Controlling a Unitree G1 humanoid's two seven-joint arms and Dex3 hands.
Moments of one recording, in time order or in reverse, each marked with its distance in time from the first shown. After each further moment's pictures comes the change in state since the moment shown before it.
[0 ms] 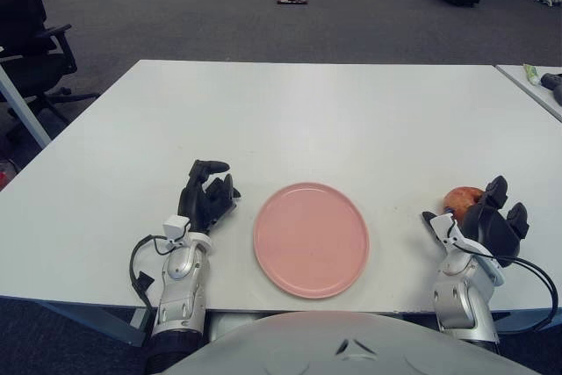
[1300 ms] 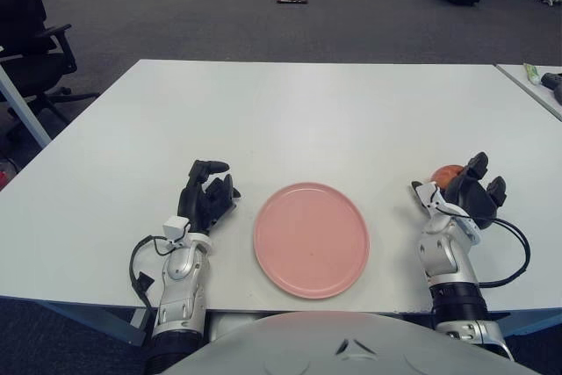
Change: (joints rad) left arm 0.002 -0.003 0.003 -0.001 -0.008 -0.008 0.000; right arm -0.282 -0.037 0.006 0.313 0.117 -0.023 -0.134
